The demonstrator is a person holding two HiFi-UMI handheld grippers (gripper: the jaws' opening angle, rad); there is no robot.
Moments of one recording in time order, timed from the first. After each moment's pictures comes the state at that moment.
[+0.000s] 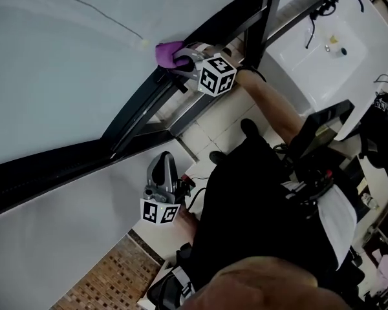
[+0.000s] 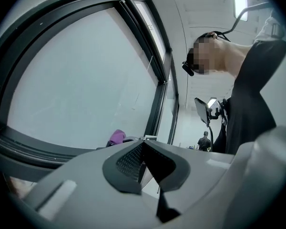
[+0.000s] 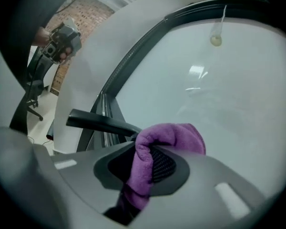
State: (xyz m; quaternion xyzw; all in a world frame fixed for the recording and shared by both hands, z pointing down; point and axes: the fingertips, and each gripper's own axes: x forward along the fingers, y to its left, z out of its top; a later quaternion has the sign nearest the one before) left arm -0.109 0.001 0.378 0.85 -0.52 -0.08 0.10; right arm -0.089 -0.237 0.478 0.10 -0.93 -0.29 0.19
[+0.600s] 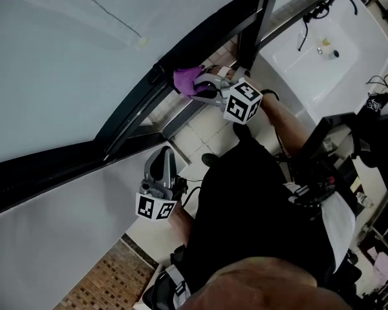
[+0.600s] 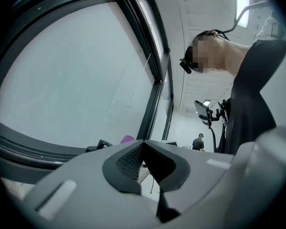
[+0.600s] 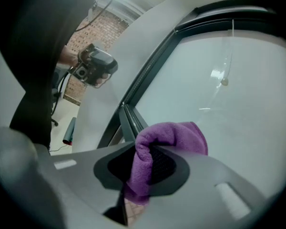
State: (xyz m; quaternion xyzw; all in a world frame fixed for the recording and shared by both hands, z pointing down) left arm -0.097 -0.017 0.390 0.87 -0.48 -0.09 0.11; right arm -0.036 -0.144 0.490 0.04 -0.94 -0.29 0.19
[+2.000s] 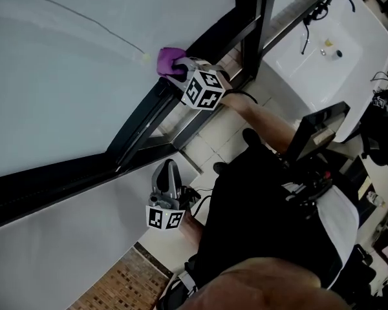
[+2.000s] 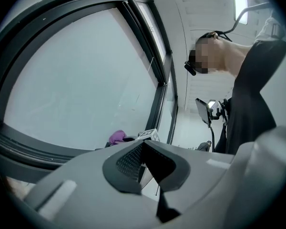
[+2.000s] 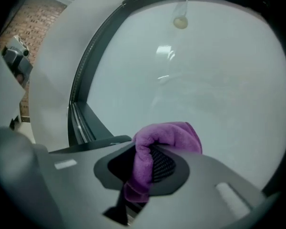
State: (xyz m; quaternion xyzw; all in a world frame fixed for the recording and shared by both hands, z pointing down) left arm -0.108 -0.006 0.380 0.85 -0.51 -0.10 0.09; right arm -0.084 -0.262 0.458 0.25 -0.94 -0.13 0.22
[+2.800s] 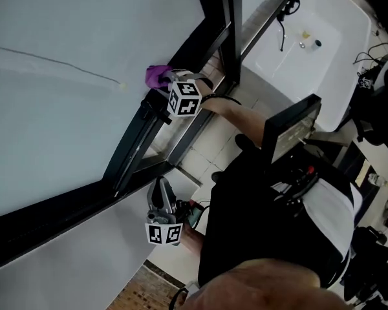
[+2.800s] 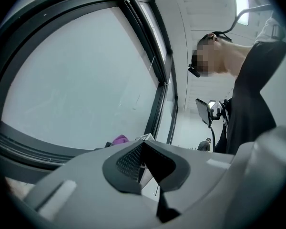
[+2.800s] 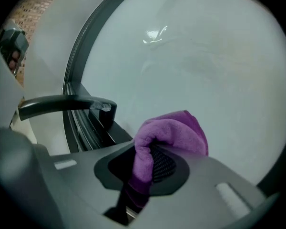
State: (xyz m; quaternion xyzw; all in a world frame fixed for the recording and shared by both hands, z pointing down) left arm -0.108 -0.008 0.379 0.85 -0.51 -0.10 0.09; right arm -0.064 -0.293 0.503 0.26 -0.91 -0.13 0.29
